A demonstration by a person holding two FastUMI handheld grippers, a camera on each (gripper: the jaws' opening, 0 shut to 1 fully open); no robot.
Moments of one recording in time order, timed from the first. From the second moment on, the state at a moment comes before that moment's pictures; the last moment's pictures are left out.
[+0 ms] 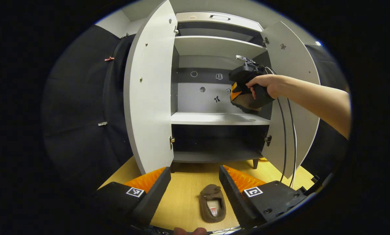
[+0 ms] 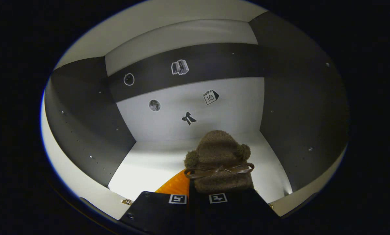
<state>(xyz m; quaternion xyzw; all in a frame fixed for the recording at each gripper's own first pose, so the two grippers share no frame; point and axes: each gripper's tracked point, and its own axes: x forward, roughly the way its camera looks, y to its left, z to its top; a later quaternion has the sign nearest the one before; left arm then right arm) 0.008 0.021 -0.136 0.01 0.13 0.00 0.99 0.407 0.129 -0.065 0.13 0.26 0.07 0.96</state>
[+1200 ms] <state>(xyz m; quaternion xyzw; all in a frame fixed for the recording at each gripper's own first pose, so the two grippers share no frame) 0.011 0.013 -0.161 -0.01 0.17 0.02 0.99 0.380 0.152 -0.065 0.12 0.26 0.11 0.95</state>
